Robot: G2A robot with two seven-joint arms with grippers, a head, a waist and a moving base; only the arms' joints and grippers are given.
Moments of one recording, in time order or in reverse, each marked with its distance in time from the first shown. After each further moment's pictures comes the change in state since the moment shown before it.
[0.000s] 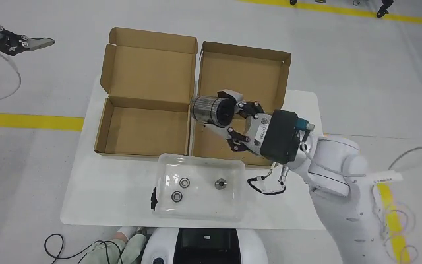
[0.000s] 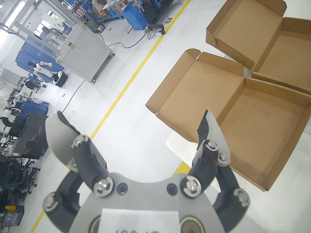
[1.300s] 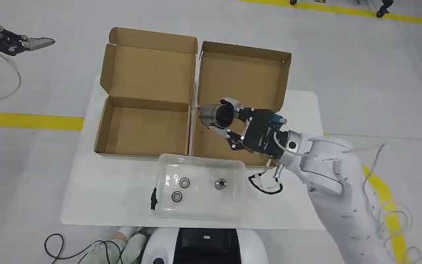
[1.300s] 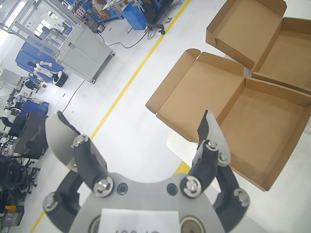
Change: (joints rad) left arm 0.000 0.000 0.000 0.000 0.000 0.000 0.000; right arm -0.031 0.027 -0.036 0.069 -0.057 0.045 0.148
